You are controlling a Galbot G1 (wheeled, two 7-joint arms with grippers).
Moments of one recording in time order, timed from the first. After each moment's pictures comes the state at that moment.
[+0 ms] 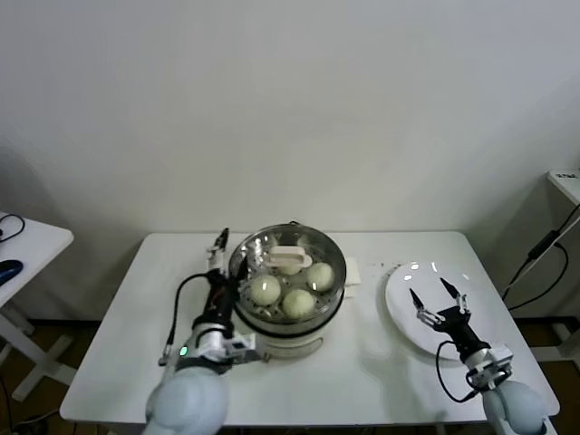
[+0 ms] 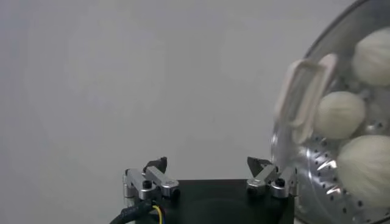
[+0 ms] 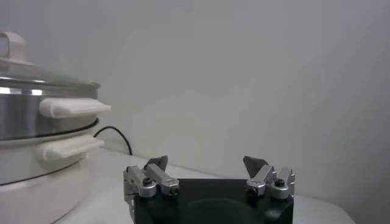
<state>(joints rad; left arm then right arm) 1.26 -1.30 -0.19 -2.17 1.11 0.49 0.16 -1.29 1.10 0.61 1.51 0.36 0.24 -0.34</state>
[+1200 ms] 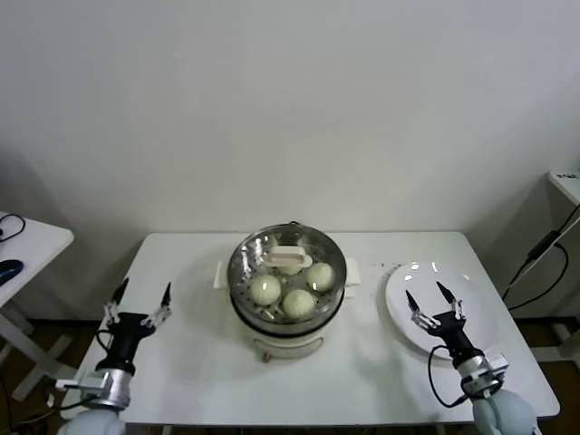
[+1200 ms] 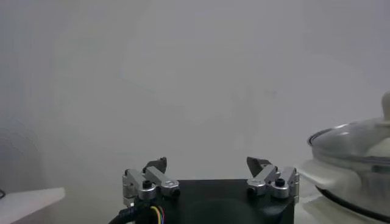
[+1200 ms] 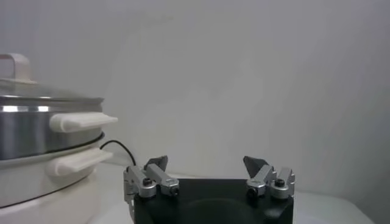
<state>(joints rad) 1.49 -1.34 -0.74 -1.86 -0.12 -0.18 0.10 -1.32 1.12 0.58 1.52 0.42 0.29 -0.30</state>
